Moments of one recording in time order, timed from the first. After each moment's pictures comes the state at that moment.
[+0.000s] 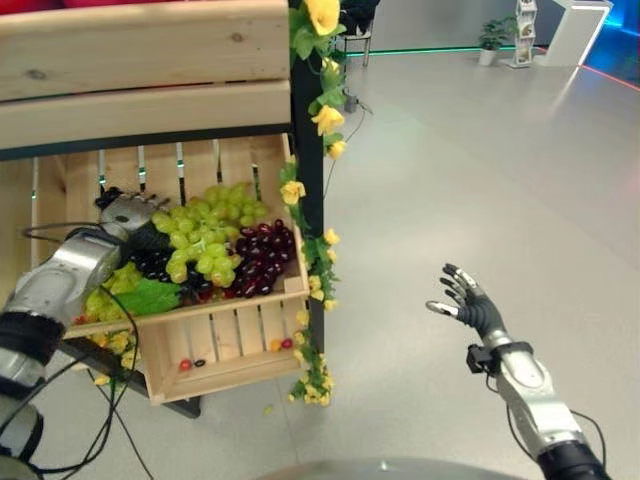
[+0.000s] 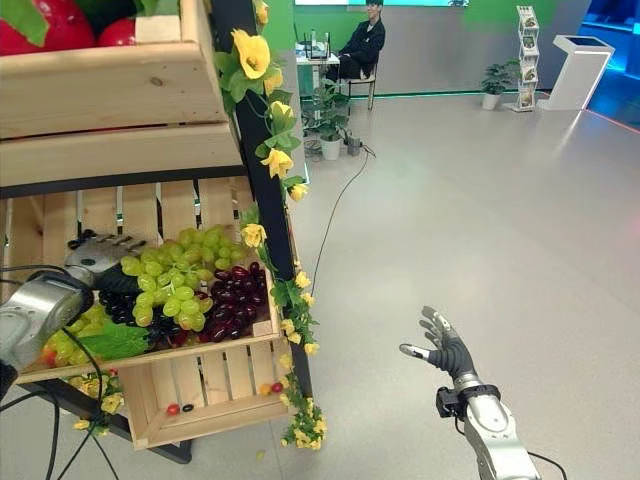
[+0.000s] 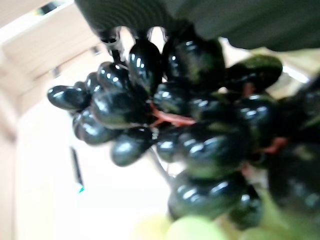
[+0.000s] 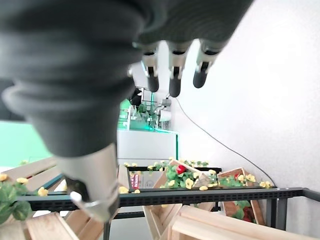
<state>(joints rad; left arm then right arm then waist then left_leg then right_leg) -0.43 1.10 -0.29 0.48 0.91 -0.10 -0.09 0.07 -0.40 0.05 0.24 0.29 -0.13 0.08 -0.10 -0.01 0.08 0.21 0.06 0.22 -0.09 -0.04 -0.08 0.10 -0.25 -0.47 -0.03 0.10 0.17</state>
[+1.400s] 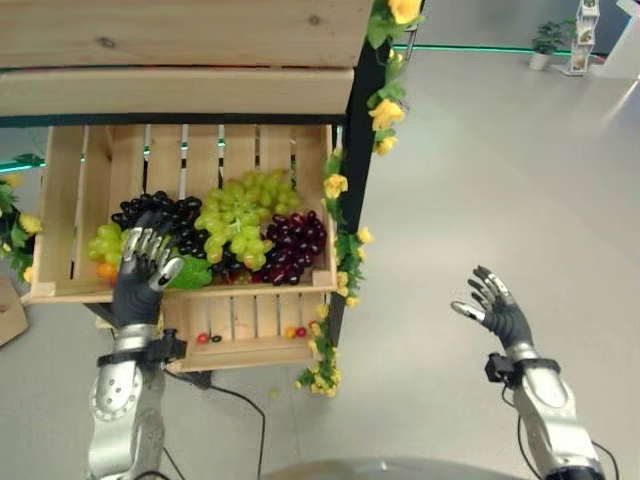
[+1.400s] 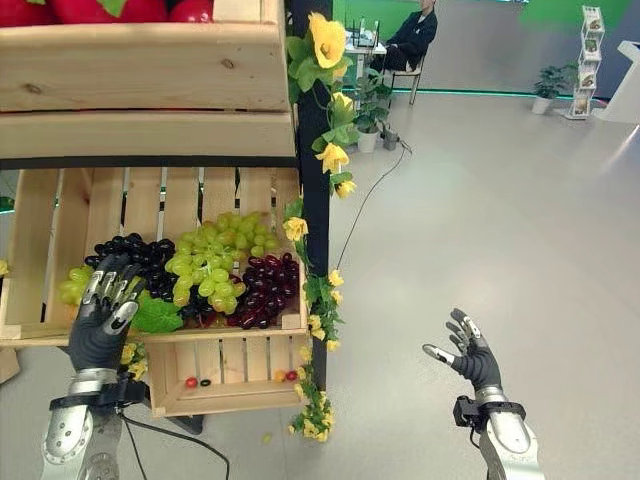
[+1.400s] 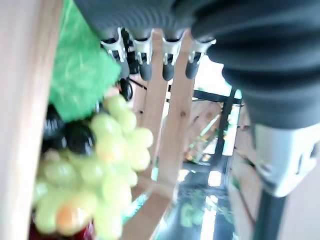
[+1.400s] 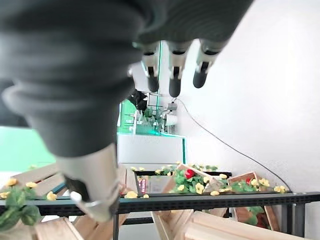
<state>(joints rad) 0.24 0.26 0.20 -0.24 -0.51 -0.25 -0.15 0.16 -0.31 -0.13 0.15 0.27 -0.18 0.08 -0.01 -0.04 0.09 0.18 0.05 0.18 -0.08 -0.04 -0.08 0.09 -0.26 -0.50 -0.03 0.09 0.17</state>
